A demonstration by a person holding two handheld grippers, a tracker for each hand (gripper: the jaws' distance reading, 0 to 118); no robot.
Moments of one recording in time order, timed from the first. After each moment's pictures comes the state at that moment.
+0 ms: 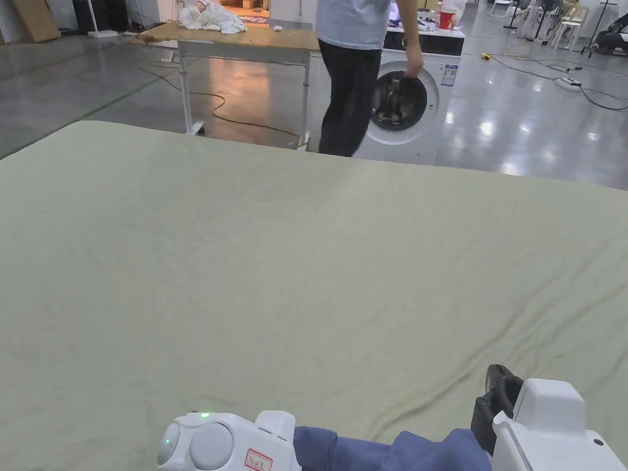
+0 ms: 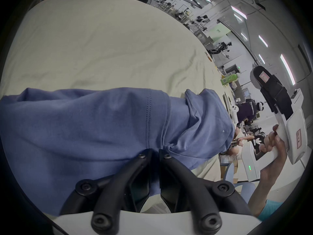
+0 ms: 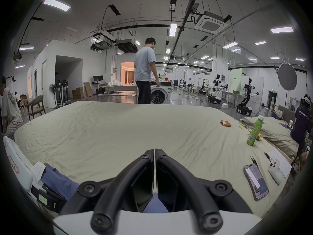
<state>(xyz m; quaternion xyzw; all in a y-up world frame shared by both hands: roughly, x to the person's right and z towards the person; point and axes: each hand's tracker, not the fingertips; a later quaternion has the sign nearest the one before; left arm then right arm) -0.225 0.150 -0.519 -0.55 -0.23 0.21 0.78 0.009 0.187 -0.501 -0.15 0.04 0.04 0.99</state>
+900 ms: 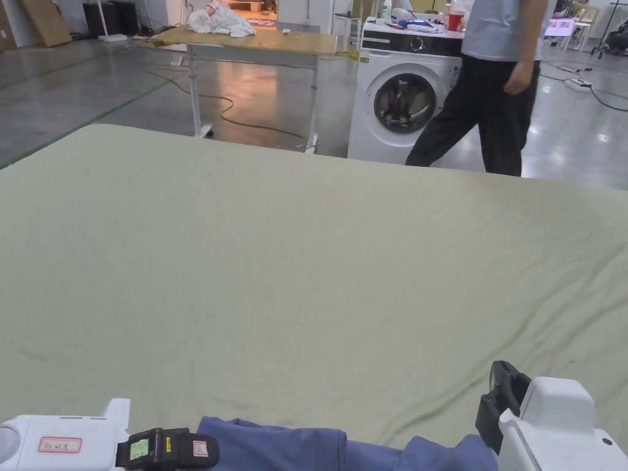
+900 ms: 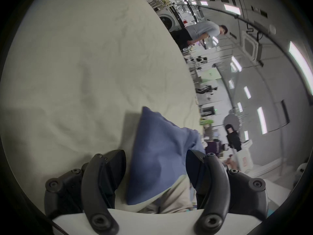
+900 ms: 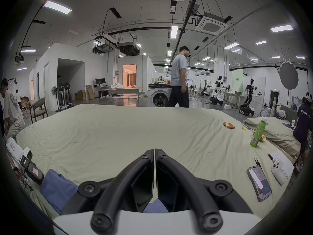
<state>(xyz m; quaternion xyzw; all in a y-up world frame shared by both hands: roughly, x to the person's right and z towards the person) -0.451 0.147 -0.503 -0.45 -0.24 0.45 0.73 0.001 0.192 -0.503 -0.14 0.05 0.03 0.99</state>
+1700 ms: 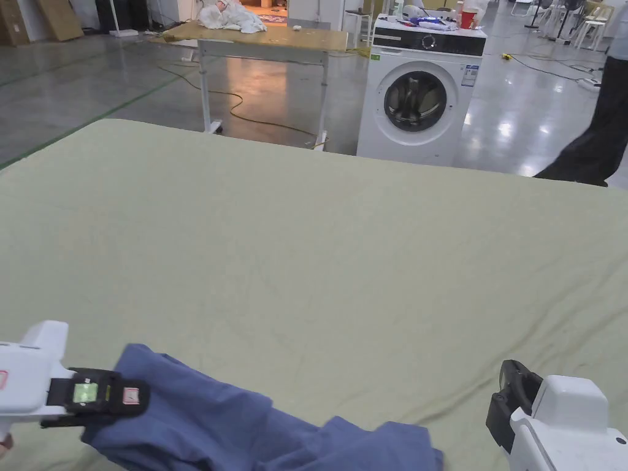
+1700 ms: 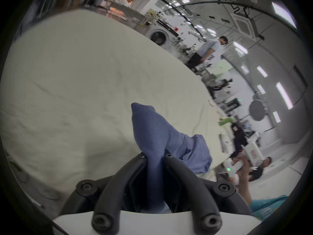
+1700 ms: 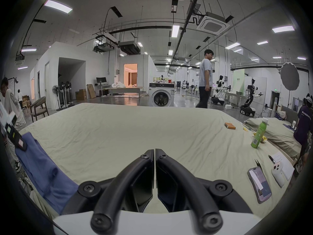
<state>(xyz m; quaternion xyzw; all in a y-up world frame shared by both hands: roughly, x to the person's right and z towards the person) -0.471 0.274 -0.473 -0.43 -0.13 0.26 0.85 0.000 0.196 -0.509 -0.14 0.06 0.03 0.99</state>
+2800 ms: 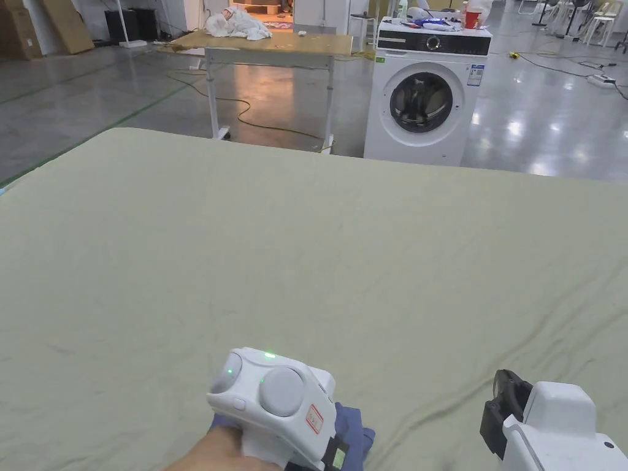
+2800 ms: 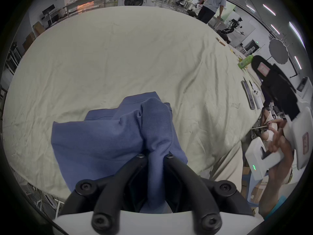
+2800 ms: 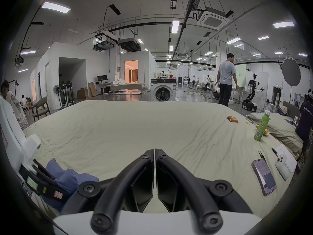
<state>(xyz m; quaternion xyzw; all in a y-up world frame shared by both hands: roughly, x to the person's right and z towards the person) -0.187 0.196 -0.527 -0.58 -0.16 0.04 0.80 -0.002 0.180 -0.502 -0.16 0.06 0.02 0.99</state>
